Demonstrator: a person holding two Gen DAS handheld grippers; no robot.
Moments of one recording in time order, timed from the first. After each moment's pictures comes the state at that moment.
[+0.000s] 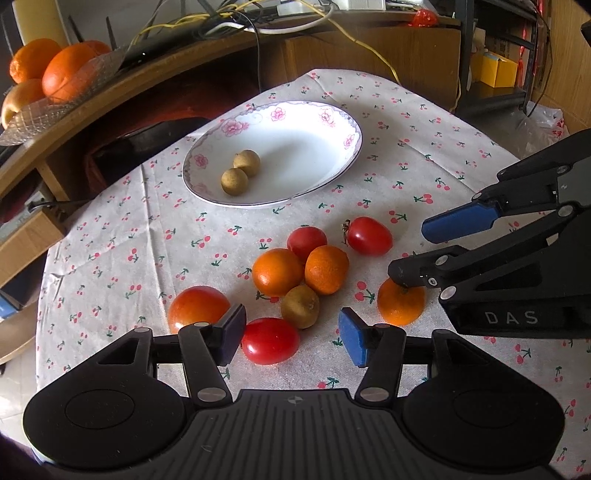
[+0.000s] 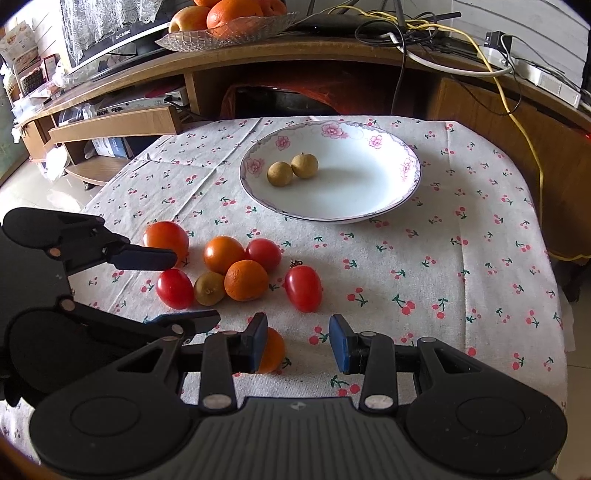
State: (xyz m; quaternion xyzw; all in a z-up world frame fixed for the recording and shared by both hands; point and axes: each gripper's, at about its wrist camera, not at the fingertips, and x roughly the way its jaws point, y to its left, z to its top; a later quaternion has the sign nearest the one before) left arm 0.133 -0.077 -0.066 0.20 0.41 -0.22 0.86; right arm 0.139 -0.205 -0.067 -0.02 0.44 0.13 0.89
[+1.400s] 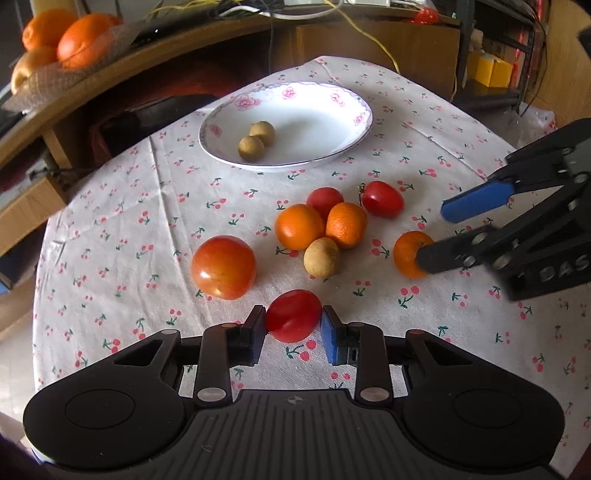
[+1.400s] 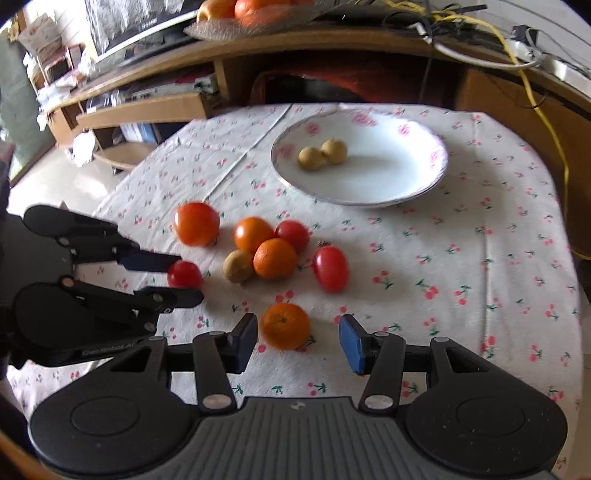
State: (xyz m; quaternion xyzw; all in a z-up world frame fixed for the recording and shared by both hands) left arm 0.123 -0.044 -0.071 0.18 0.43 -0.23 0.85; right arm 0.133 -0.203 -0.069 -0.02 0.46 0.18 0.87
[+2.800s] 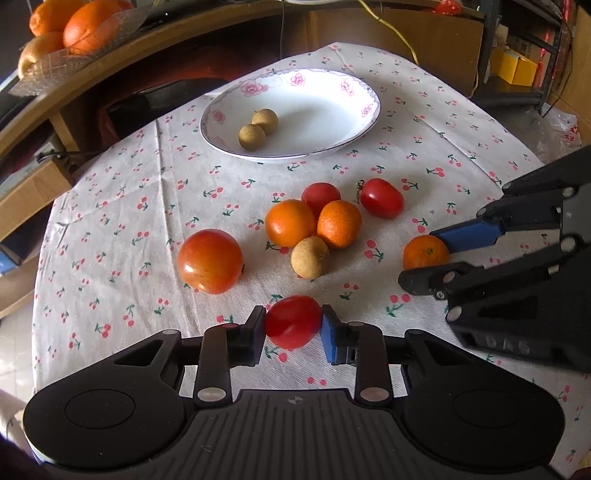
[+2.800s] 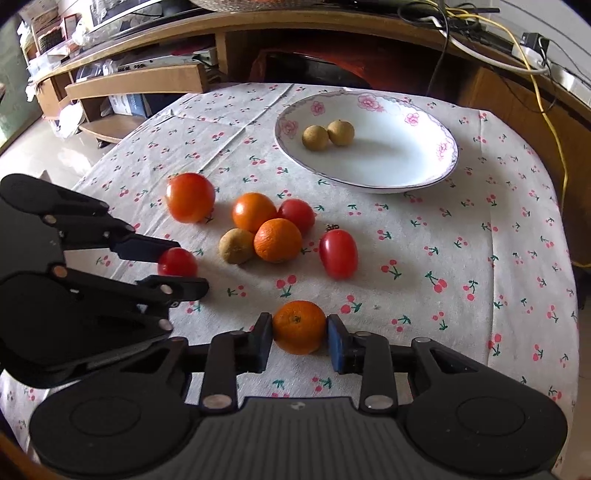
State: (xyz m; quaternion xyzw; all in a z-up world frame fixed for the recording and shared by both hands) left arm 0.124 -0.063 -0.071 0.18 0.46 -0.19 0.85; right arm 0.130 -0.183 -0.079 -0.06 0.47 0.16 0.87
